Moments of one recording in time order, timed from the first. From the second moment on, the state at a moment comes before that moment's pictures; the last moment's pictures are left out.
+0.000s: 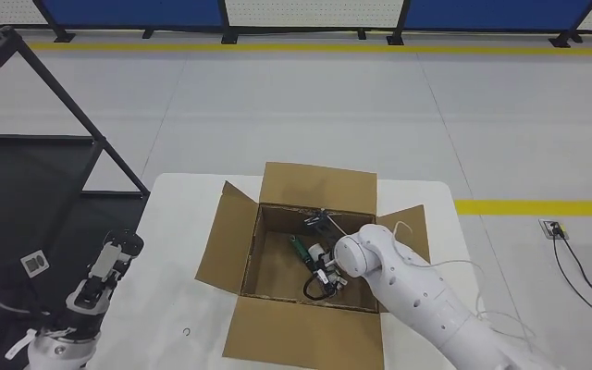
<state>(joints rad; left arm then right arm) 1.56 -1.21 -1.93 -2.03 -0.10 -0.48 -0.40 -0.40 -1.37 0.59 -1.05 -0.71 0.16 1.06</state>
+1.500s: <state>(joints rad) 1.53 -1.20 -1.81 -2.05 -0.01 -0.45 -0.38 -1.31 -1.15 1.62 -2.28 -0.85 0.16 0.89</state>
